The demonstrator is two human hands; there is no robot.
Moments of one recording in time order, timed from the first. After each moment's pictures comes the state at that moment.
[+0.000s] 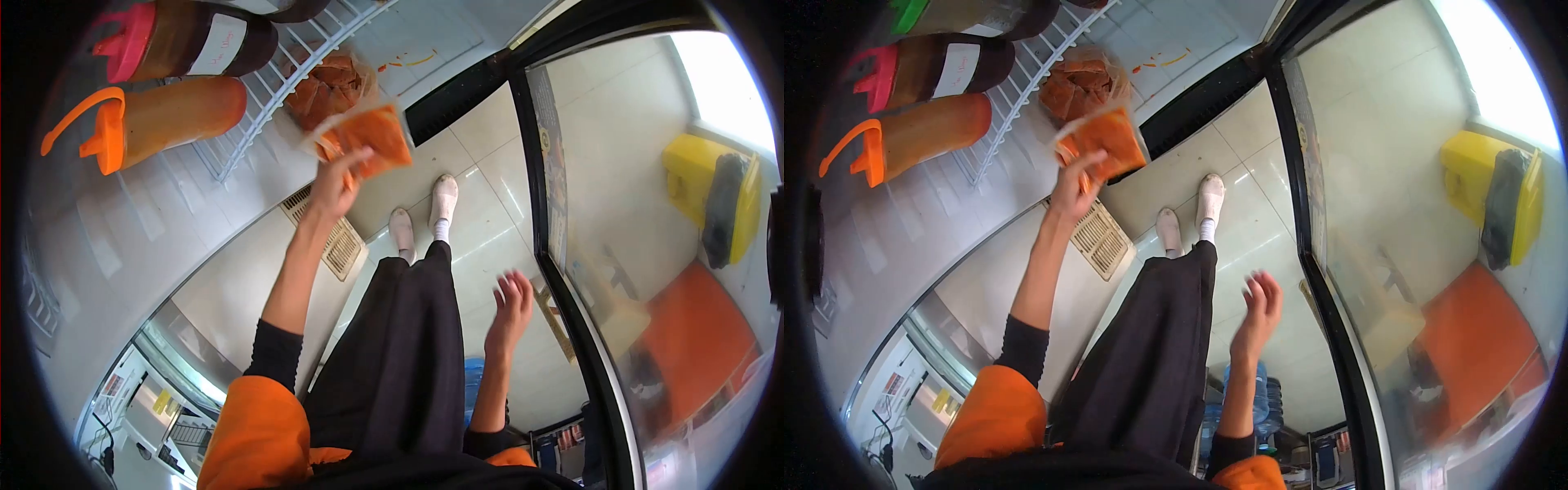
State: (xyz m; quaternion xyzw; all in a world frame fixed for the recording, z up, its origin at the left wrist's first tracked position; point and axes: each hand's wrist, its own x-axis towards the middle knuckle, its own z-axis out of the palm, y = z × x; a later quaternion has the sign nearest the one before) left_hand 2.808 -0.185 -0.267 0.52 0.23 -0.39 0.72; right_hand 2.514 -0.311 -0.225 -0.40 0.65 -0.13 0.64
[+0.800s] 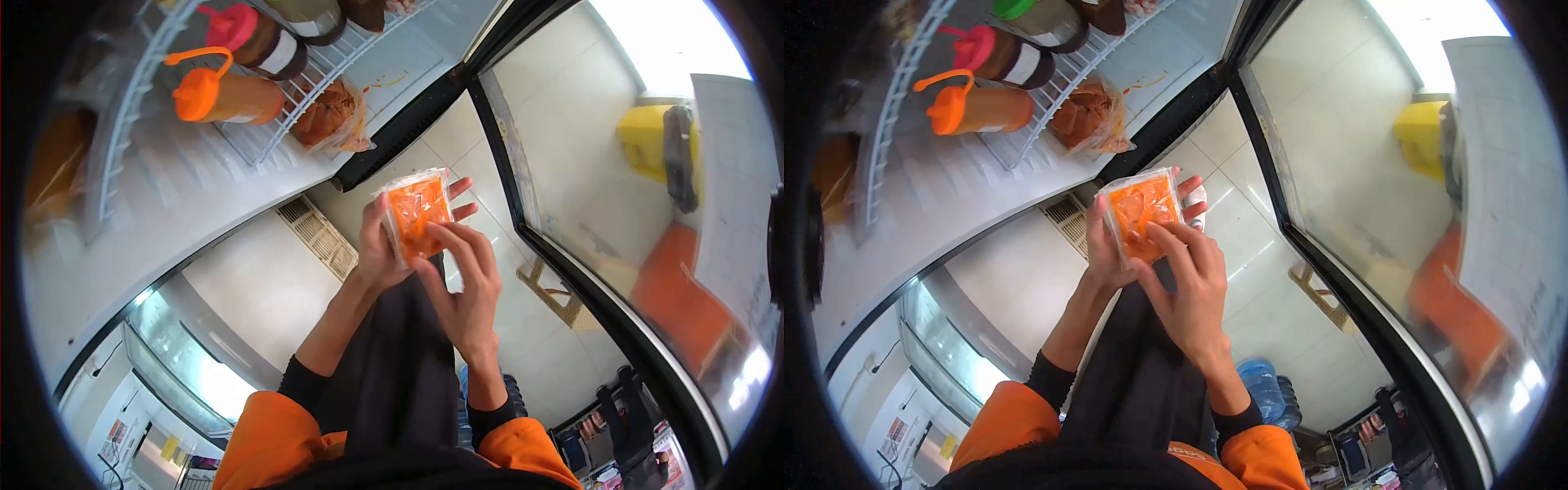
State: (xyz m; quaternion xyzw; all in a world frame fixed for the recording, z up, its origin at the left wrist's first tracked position) left_hand 2.705 -0.199 -0.106 0.16 0.04 -0.58 0.80; right_hand 2.608 -0.266 -0.043 -0.84 0.31 -0.15 0.41
